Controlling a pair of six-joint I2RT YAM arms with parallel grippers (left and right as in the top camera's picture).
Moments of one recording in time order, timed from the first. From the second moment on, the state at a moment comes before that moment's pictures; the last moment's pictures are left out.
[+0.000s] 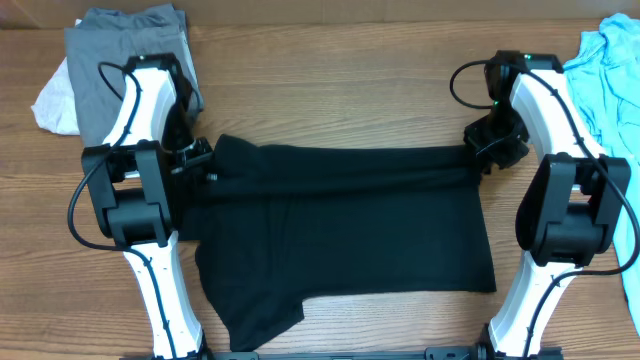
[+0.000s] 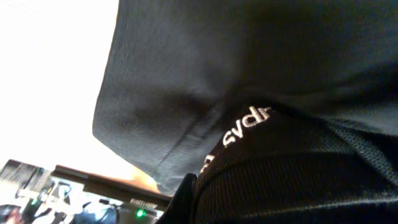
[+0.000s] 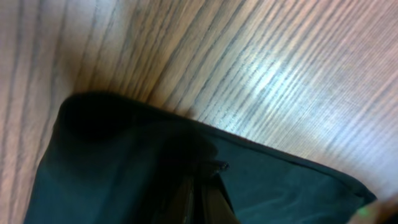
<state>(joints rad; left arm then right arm) 0.09 2.37 1.94 -1.68 0.03 -0.41 -0.06 2.16 1.76 -1.38 0.07 0.99</state>
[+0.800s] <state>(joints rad) 0.09 2.33 1.97 -1.68 -0.01 -0.36 -0.07 2.15 1.76 -1.30 0.11 0.84</state>
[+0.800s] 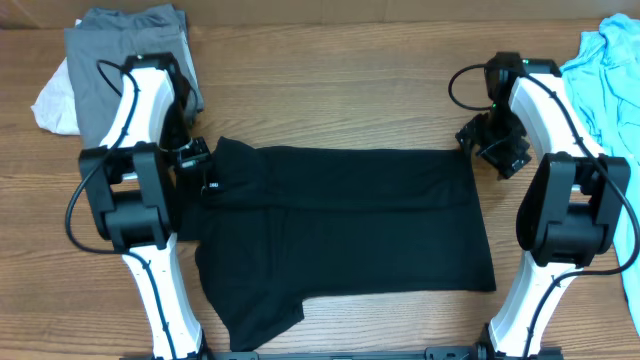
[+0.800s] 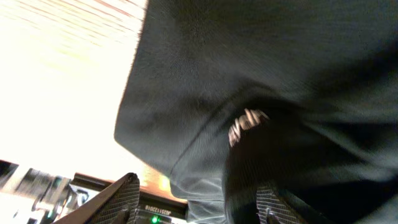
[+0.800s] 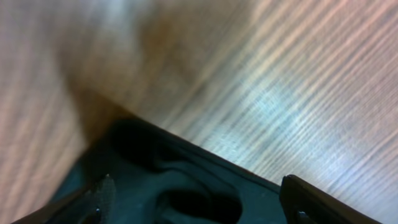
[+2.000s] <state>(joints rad) -0.08 2.11 1.69 -1.22 0.21 -0.24 0.02 2.01 1.80 -1.39 -0.15 0.49</state>
